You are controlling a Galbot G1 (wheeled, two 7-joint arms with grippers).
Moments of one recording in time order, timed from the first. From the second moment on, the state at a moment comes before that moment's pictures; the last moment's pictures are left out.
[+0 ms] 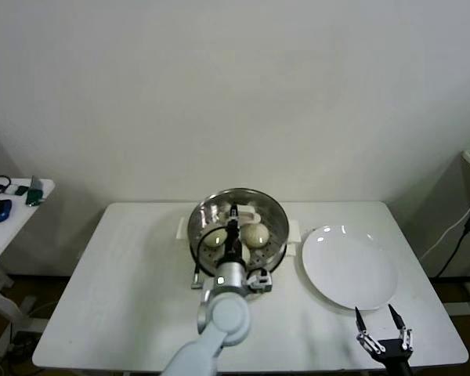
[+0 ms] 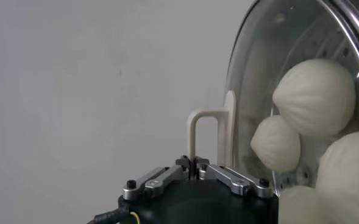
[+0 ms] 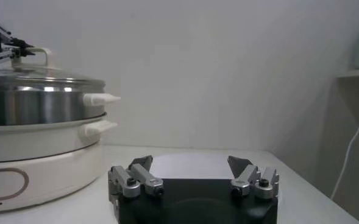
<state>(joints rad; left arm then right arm) 0.97 -1.48 0.11 -1.73 1.57 0.63 0.17 -1.79 1.16 0.60 1.76 0.39 0.48 -0.03</state>
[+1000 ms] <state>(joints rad) 1.01 -1.42 0.12 -1.82 1.42 0.63 0.16 -1.80 1.14 0.60 1.80 0.40 0.44 0.01</state>
